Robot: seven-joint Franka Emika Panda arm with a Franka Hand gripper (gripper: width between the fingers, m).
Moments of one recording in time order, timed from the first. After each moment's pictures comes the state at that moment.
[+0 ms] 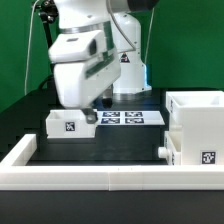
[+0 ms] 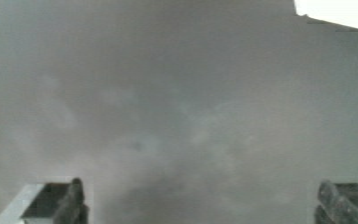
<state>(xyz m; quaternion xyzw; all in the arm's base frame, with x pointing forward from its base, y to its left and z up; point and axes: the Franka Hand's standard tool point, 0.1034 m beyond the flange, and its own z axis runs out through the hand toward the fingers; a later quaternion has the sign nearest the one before) 0.499 -0.079 0.070 -0.85 -0.52 -0.02 0.06</state>
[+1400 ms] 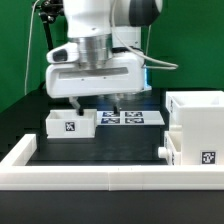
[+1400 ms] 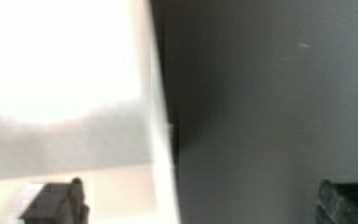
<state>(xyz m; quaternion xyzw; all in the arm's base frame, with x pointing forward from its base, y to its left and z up) 0.416 -0.086 0.043 -1.00 0.03 0.02 0.03</state>
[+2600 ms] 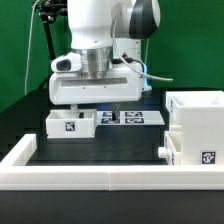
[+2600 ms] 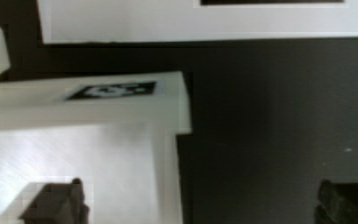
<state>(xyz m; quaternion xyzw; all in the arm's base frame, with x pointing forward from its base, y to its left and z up) 0.386 -0.085 0.017 -1.00 0.01 0.03 0.02</state>
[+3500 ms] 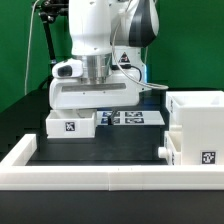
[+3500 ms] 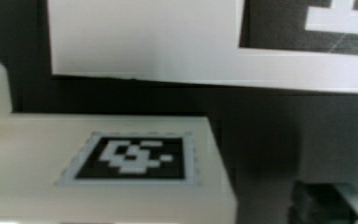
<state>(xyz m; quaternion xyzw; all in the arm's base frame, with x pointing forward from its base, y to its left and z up) 0.373 -0.086 0.005 -1.00 -0.03 0.01 0.01</state>
